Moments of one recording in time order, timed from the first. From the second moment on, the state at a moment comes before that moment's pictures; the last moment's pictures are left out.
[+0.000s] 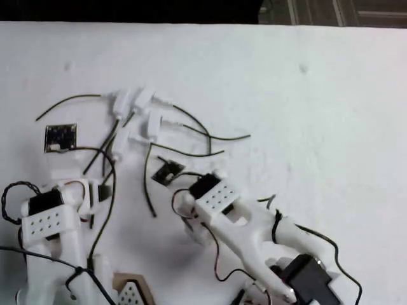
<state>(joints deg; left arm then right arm) -26.7 -46.3 68.9 54.5 -13.7 -45.3 -13.9 46.9 73.1 10.0</state>
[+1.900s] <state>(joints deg) -25.2 -46.3 68.9 54.1 -13.7 -28.4 -34.5 41.9 82.5 15.6</state>
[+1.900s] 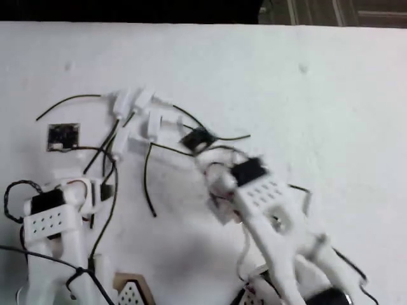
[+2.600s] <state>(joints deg) 14.2 -46.3 59.5 54.1 -34.6 5.9 -59.3 43.0 80.5 9.5</state>
